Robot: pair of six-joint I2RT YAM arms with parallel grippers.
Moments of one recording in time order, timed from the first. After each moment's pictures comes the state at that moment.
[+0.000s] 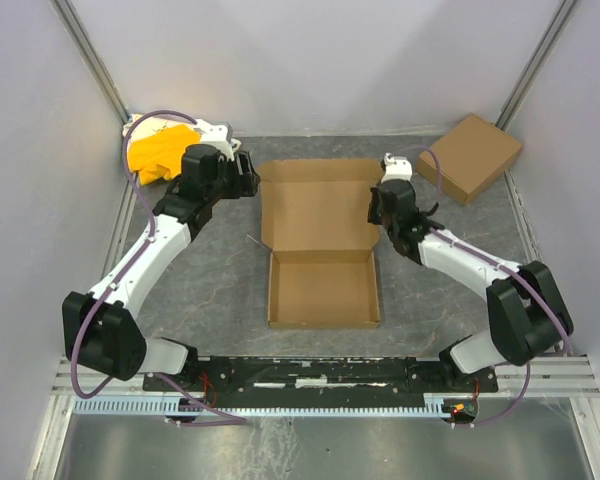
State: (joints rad) left arm -0.31 1.36 1.15 -0.23 0.00 -0.25; right arm 0.49 1.49 0.95 0.01 0.33 0.32
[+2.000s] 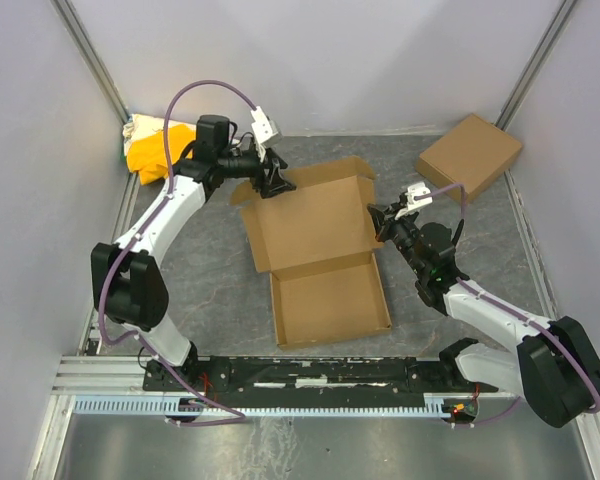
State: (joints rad) left arm -0.28 1.66 1.48 -0.32 0.92 0.44; right arm 0.48 1.13 0.45 0.72 0.02 0.14
